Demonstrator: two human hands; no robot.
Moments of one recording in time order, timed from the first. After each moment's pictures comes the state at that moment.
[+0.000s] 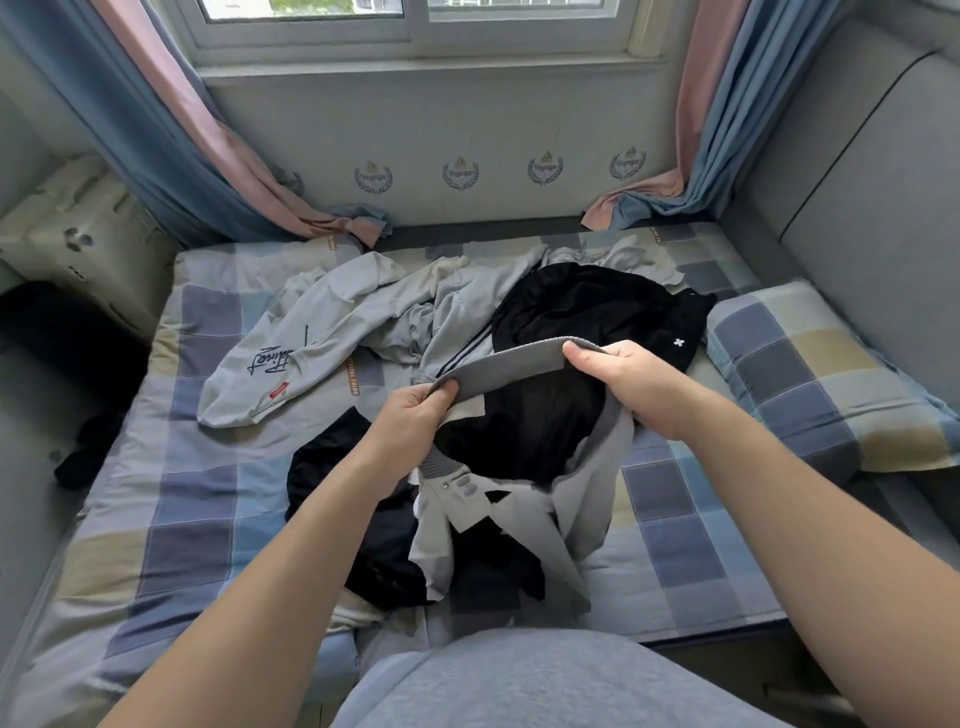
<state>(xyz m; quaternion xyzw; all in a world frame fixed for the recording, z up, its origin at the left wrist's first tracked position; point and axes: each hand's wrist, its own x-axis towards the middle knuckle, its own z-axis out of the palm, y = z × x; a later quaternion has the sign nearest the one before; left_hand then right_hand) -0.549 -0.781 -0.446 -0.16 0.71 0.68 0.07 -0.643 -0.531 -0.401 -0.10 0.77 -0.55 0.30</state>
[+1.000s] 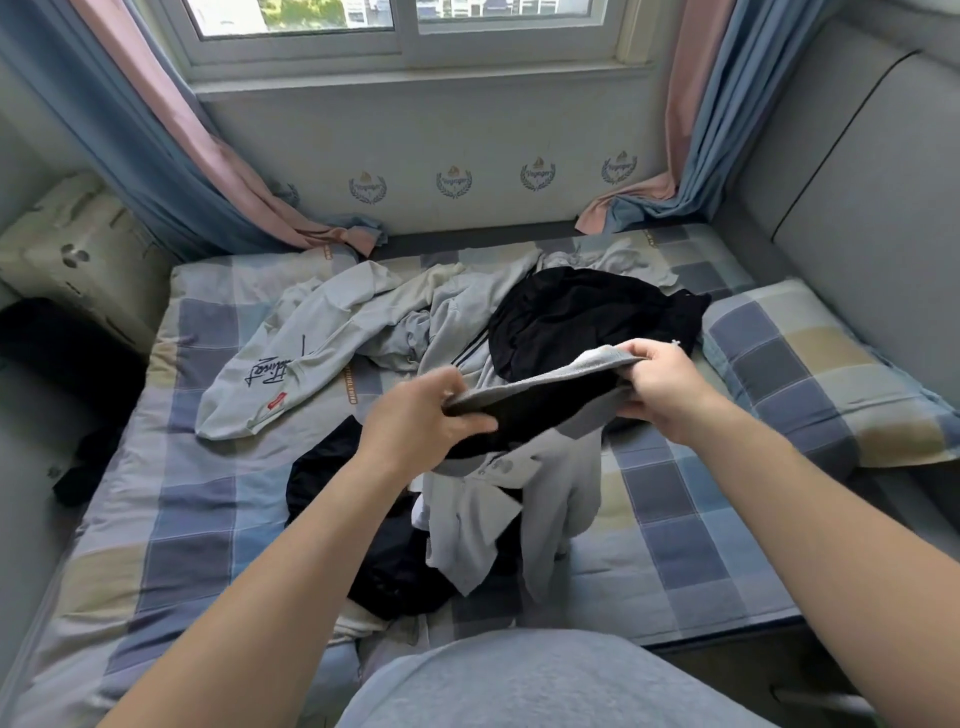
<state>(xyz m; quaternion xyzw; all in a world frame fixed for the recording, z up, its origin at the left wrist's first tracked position) -0.555 -0.771 -0.425 -0.08 0.94 0.32 0.01 -0.652 -0.513 -0.421 0.10 0.75 -0.63 0.18</state>
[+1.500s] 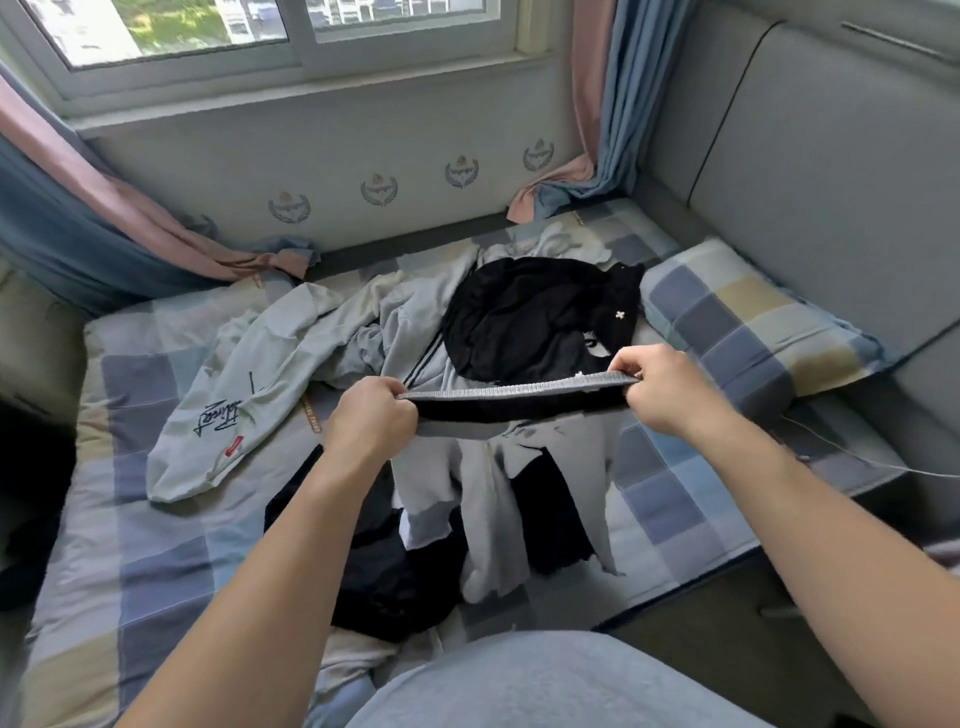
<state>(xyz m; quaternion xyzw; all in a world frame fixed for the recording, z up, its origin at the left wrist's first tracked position) -0.585 -0.794 -0.412 -0.17 0.93 0.31 0.10 -0.606 -0.485 -0.407 0.01 0.96 -0.26 0.06</state>
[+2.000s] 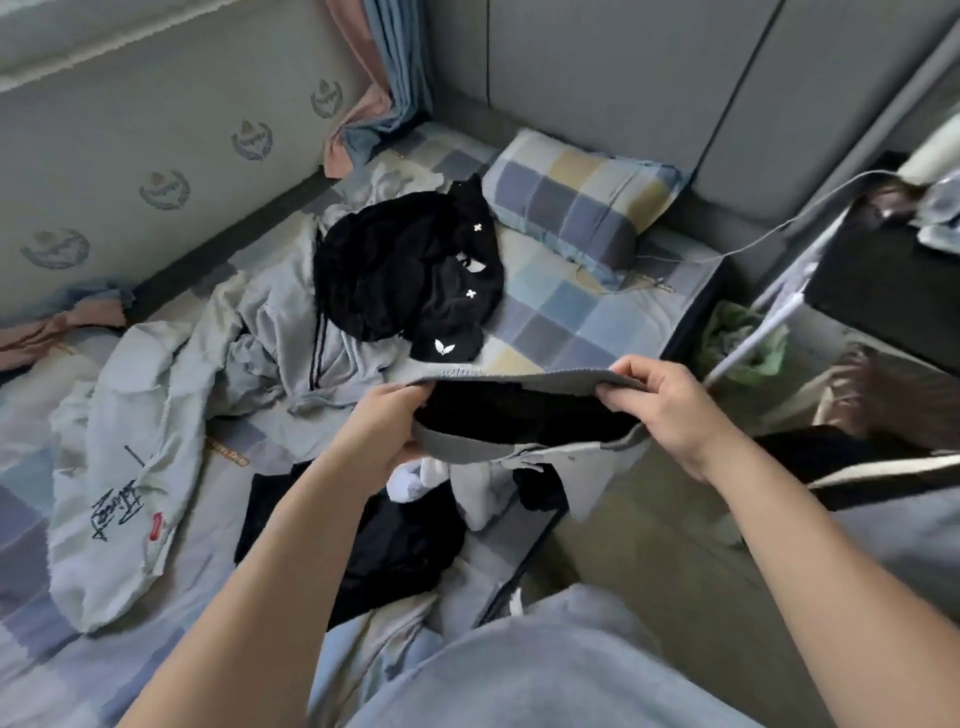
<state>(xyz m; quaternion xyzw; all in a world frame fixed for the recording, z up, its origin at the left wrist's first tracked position) -0.526 -0.810 -0.444 -0.09 0.72 0.58 0.36 -0.378 -0.561 -0.441 0.23 0.75 -0.62 -0.03</state>
